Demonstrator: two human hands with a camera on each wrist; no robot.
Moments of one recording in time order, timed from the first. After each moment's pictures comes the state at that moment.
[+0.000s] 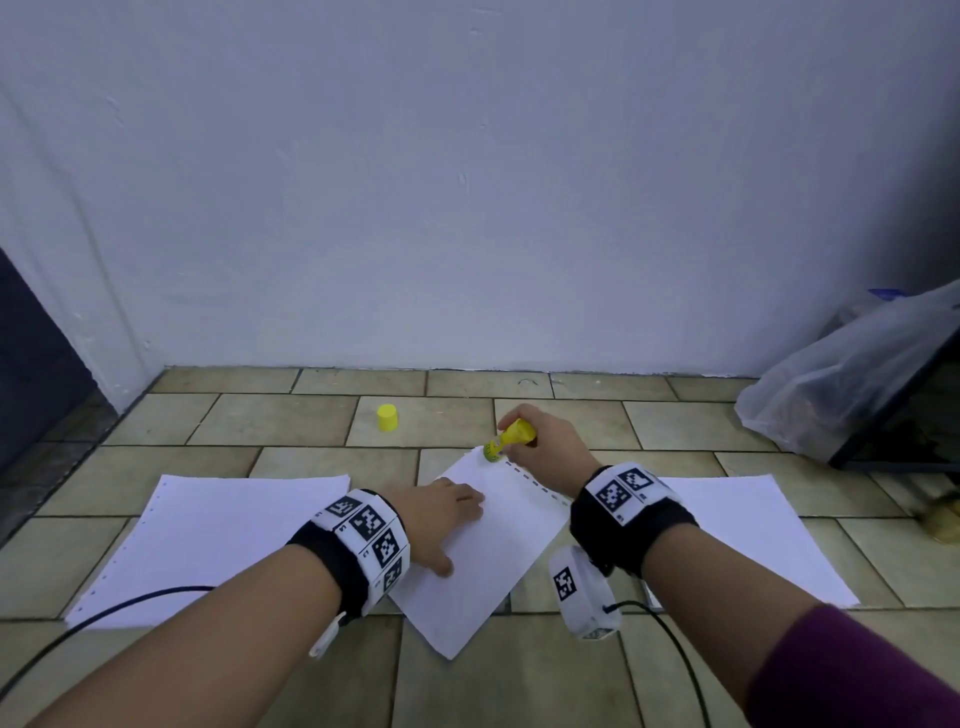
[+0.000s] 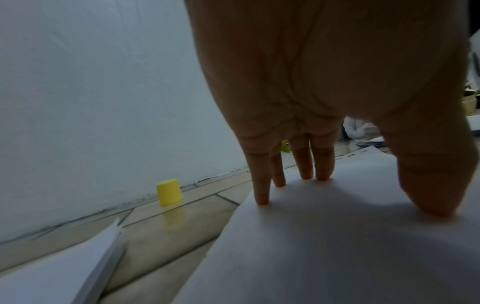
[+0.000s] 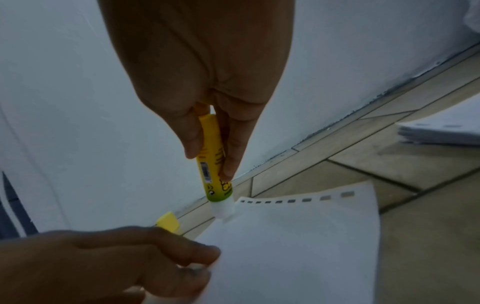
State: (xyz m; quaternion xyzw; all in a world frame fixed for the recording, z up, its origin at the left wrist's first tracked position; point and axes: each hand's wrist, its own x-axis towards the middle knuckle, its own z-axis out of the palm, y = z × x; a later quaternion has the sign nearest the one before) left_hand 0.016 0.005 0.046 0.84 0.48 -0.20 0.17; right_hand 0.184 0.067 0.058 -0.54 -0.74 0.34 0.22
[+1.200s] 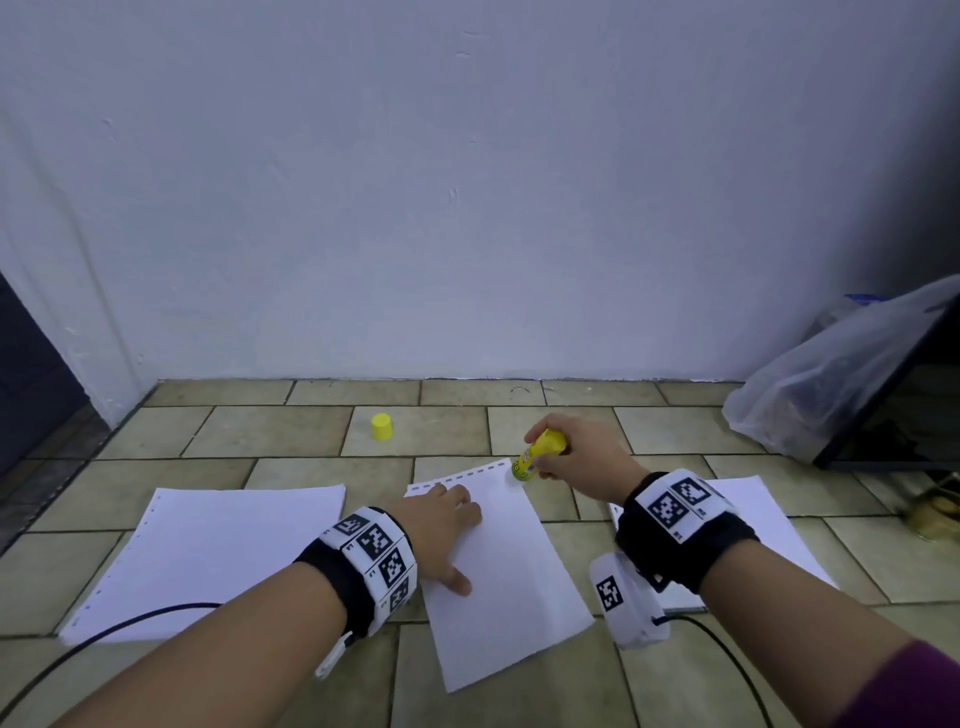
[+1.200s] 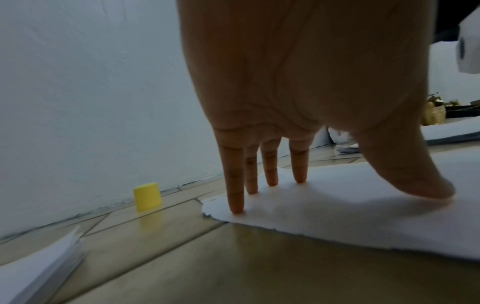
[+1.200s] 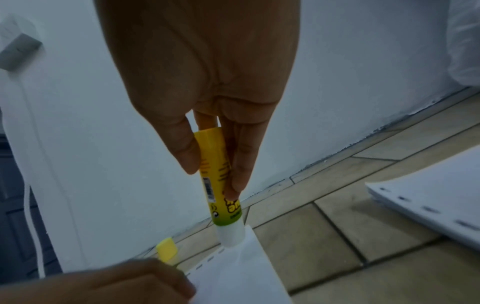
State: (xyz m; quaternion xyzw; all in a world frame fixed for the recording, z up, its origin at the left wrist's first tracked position) left_hand 0.026 -0.004 0.046 0.81 0.54 -0.19 0.16; right_hand 0.222 0.054 0.083 -0.54 -0.75 0.32 0.21
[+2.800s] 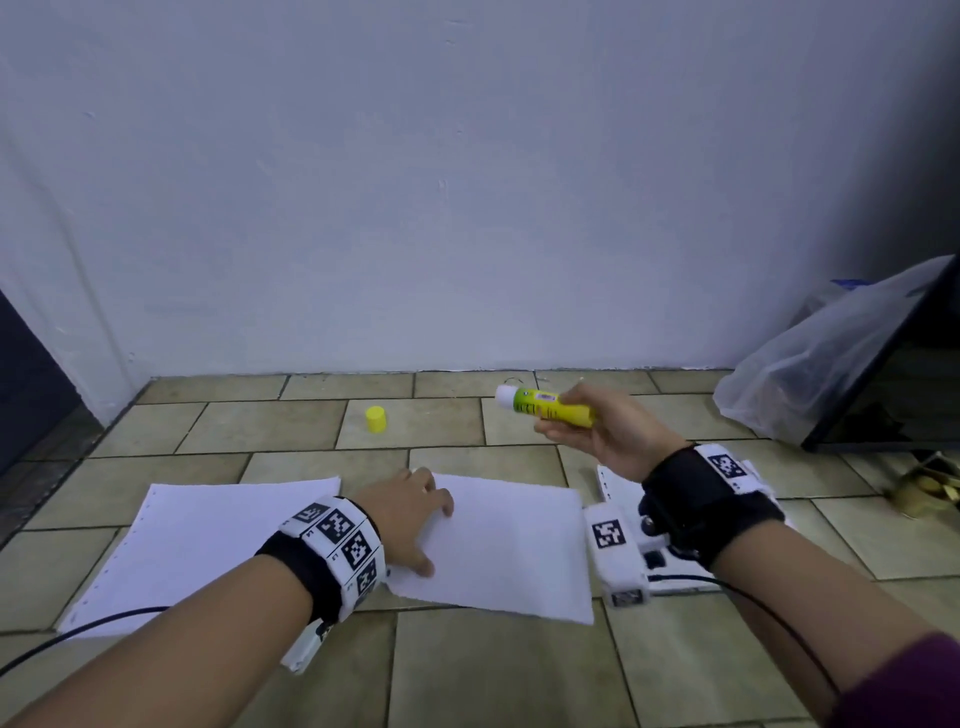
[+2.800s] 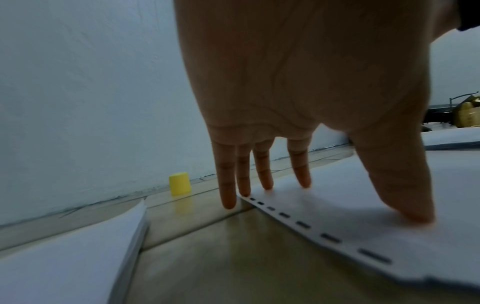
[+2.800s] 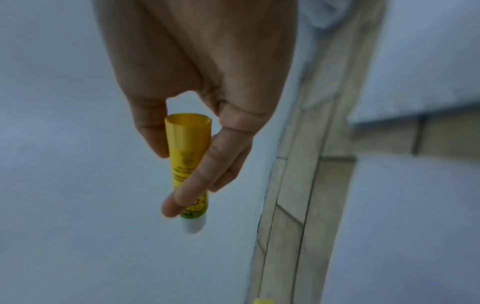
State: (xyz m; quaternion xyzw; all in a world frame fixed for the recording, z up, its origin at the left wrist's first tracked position) left_hand 0.004 -0.010 0.046 0.80 0.57 -0.16 0.13; right_hand 0.236 0.043 0.120 -0.46 -0.39 0.69 0.40
